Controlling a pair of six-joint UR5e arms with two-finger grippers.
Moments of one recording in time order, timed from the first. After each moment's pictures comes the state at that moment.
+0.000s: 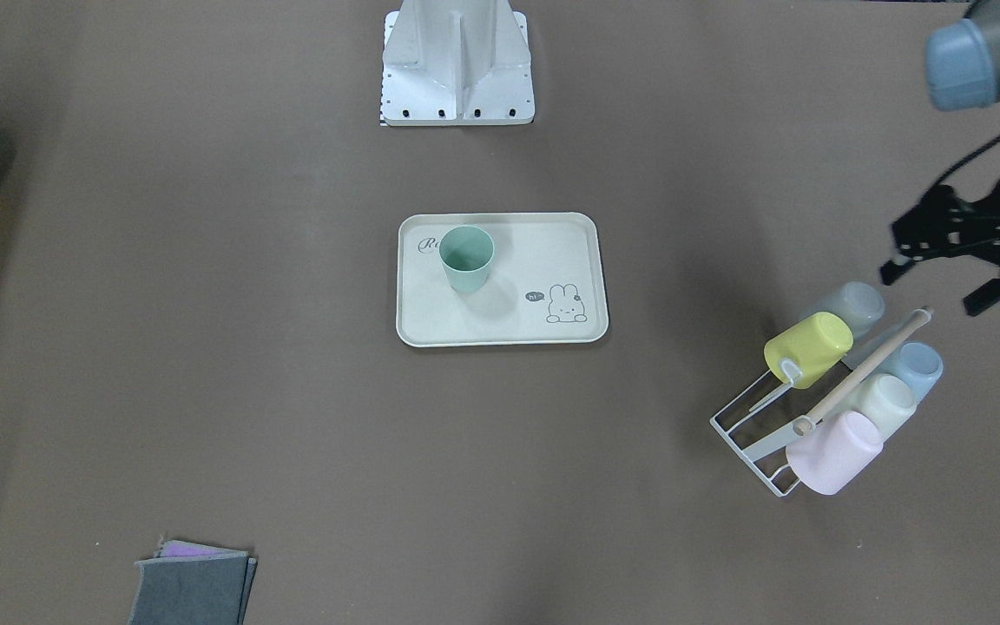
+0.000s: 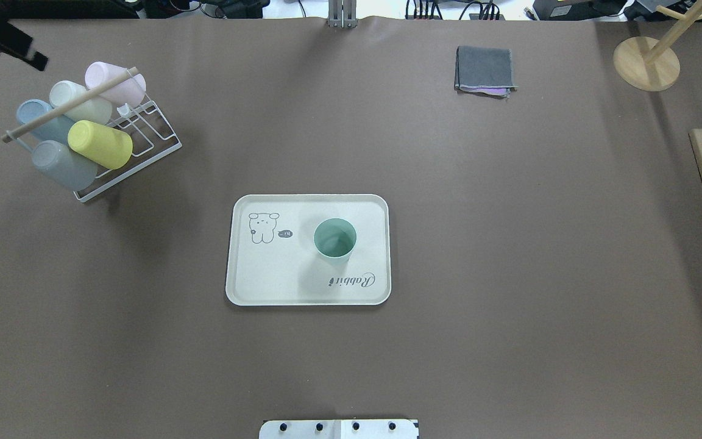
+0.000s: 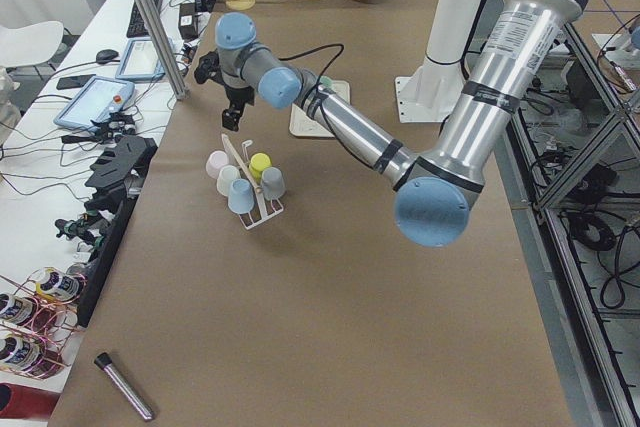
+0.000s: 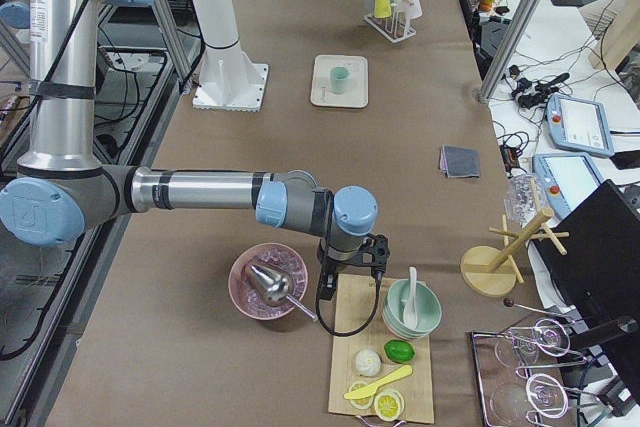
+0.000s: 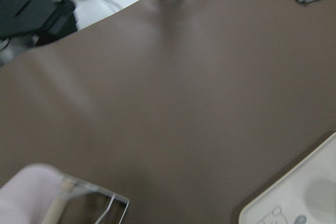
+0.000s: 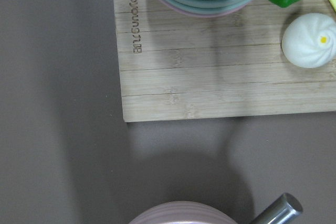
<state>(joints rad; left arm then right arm) -1.35 -1.89 -1.76 -1.63 -2.44 -0.37 1.55 -1.68 1.71 -1.76 2.35 -0.01</state>
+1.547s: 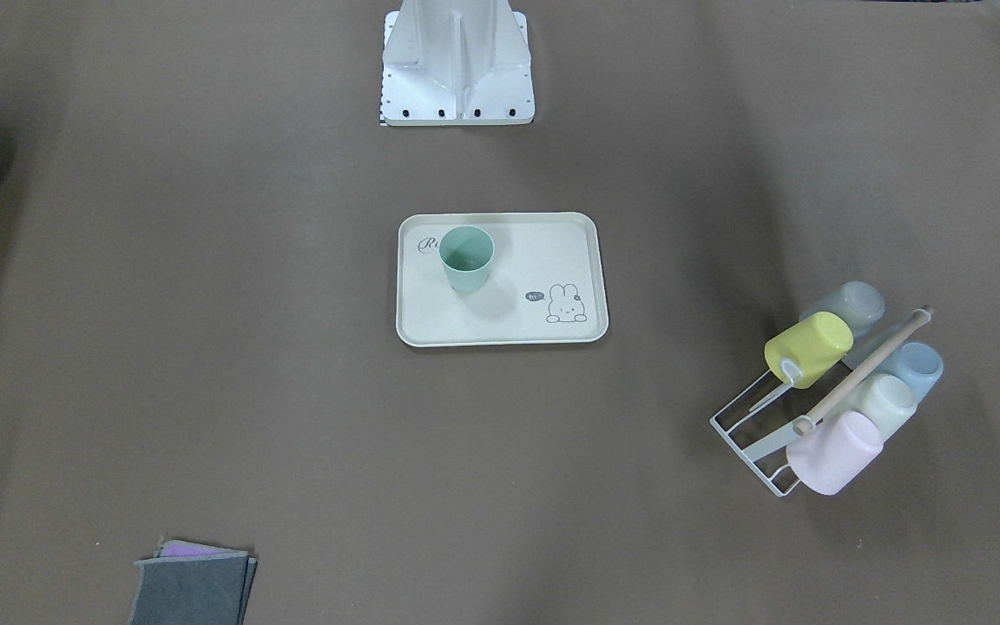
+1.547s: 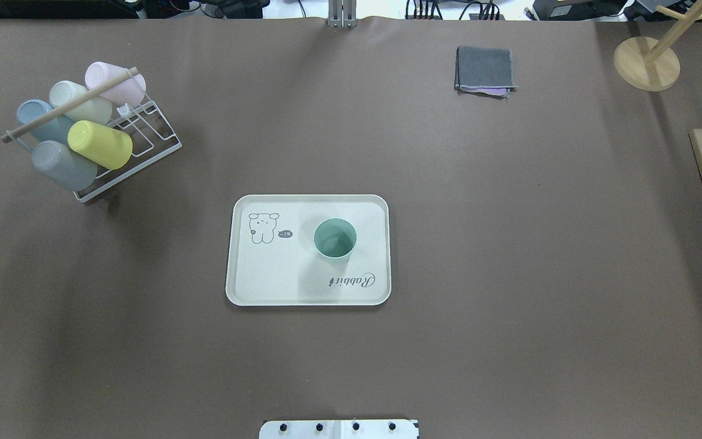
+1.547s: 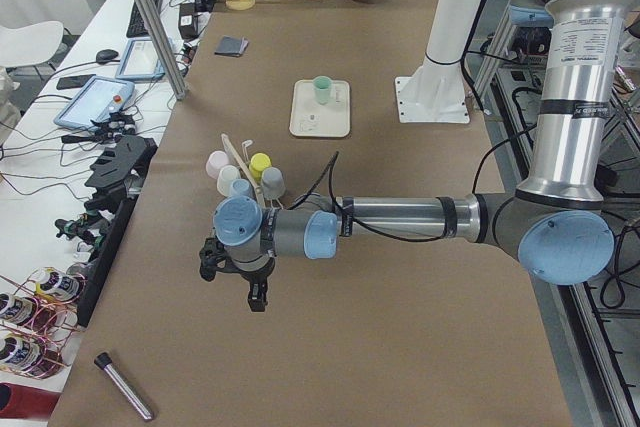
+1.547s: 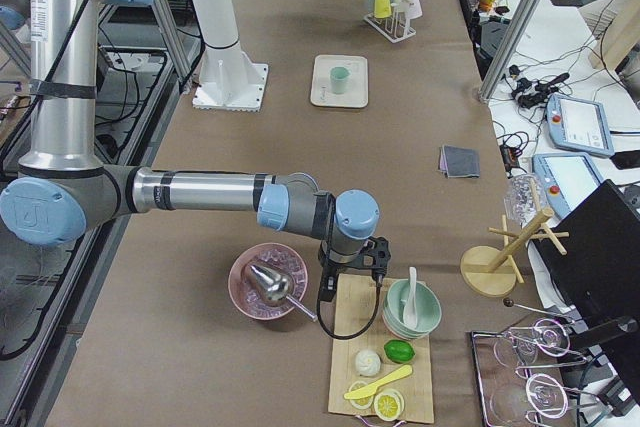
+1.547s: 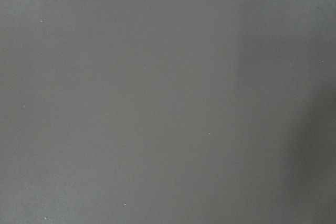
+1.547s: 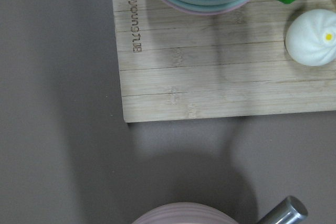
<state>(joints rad) -1.56 -1.63 -1.49 -1.61 -2.39 -0.06 1.55 -1.67 1.69 -1.76 2.37 -0.01</state>
